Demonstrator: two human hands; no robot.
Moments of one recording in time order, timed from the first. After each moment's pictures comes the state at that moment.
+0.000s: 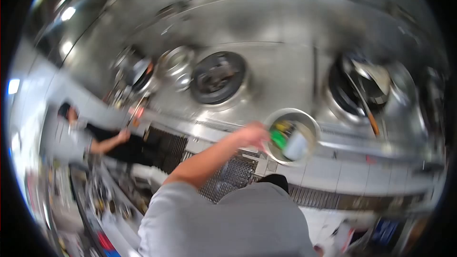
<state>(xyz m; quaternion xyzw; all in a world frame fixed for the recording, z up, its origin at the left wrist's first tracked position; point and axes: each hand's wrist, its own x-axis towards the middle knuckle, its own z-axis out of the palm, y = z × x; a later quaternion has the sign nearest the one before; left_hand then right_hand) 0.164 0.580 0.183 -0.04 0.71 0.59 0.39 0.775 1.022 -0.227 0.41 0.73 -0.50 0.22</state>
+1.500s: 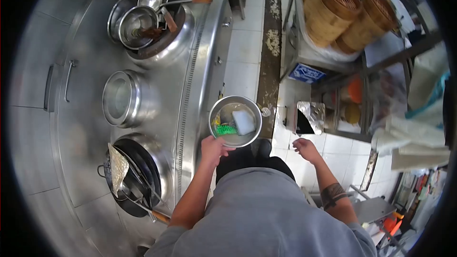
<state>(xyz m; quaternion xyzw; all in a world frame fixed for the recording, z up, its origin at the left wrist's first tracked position) 0.357 1.442 0.040 0.18 0.67 0.35 0.63 0.759 1.383 -0.079 0.67 0.42 -0.60 -0.14</state>
